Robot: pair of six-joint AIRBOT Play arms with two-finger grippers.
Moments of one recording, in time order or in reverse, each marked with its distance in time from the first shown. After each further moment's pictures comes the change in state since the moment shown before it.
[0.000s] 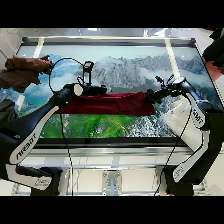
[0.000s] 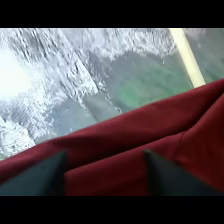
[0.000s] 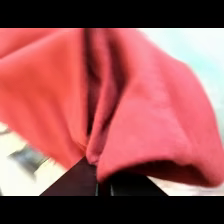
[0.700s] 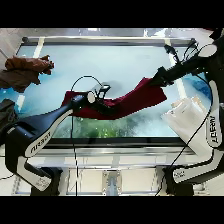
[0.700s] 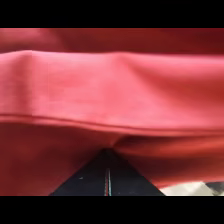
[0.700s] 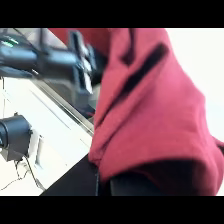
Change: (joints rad) left arm -0.127 -0.111 0.000 -0.069 -0.367 0.000; right arm 0.021 0.317 0.302 0.019 0.346 0.142
